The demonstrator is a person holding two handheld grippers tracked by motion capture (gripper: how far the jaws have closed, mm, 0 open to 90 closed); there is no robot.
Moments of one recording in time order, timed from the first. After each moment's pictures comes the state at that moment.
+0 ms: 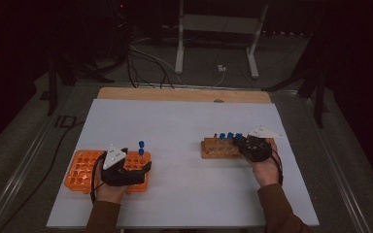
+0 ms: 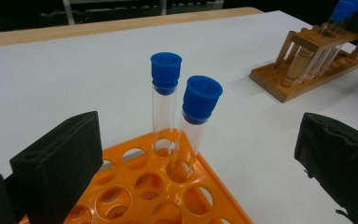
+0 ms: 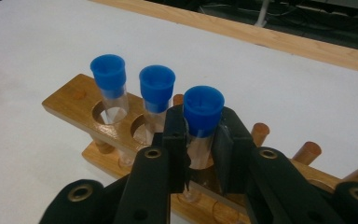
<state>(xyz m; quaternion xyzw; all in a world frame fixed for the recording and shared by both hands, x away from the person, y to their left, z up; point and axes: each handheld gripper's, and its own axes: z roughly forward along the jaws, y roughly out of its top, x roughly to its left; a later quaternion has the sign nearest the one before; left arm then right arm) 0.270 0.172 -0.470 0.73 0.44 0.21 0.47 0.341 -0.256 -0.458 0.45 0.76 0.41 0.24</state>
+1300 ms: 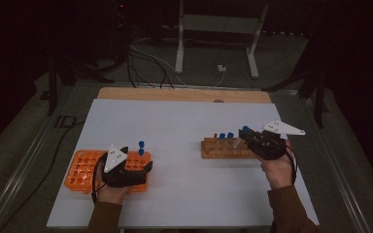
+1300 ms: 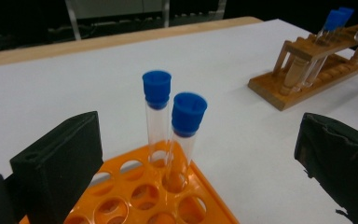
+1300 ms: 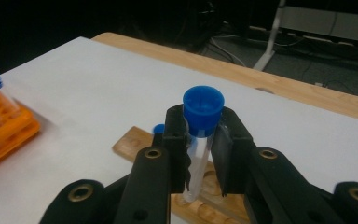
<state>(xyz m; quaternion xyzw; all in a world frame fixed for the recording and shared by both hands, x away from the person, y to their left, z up) 0.263 0.166 -0.463 0.73 0.43 0.24 0.48 0.314 -0.262 -0.394 0.43 0.74 0.47 0.24</state>
